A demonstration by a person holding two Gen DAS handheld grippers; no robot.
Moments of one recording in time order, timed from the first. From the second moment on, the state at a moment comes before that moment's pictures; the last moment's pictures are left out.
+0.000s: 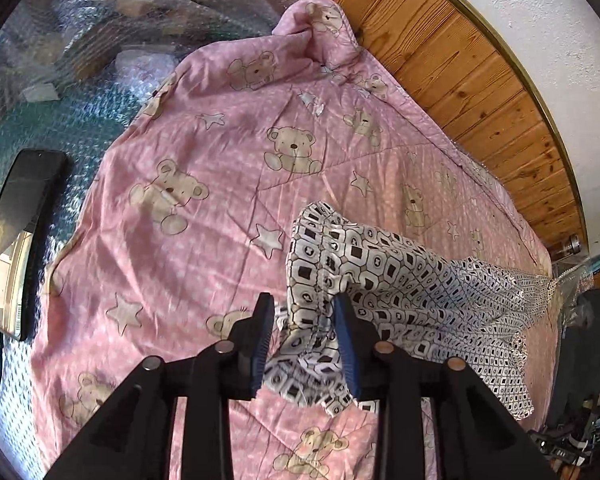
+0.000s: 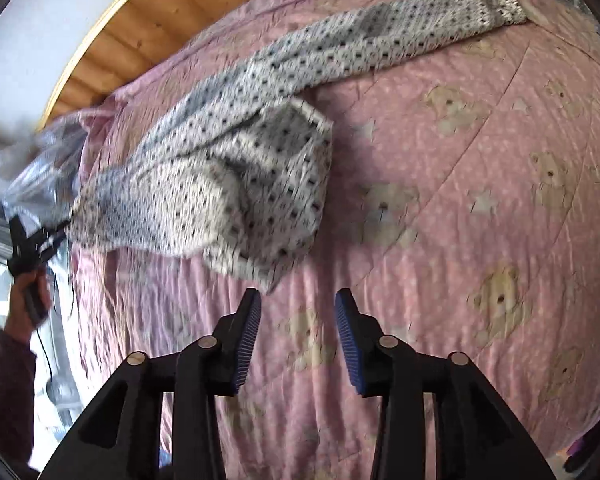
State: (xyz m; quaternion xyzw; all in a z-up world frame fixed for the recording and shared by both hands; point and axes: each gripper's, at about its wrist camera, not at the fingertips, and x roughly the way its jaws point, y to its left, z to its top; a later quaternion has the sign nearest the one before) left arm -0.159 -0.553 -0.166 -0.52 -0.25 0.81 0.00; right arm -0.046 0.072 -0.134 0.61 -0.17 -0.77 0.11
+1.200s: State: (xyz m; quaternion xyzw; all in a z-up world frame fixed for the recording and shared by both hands) left arm -0.114 -0.474 -0.177 -0.54 -0.29 0.79 0.01; right arm -0.069 0.272 -0.145 0.54 -0.21 -0.81 -0.11
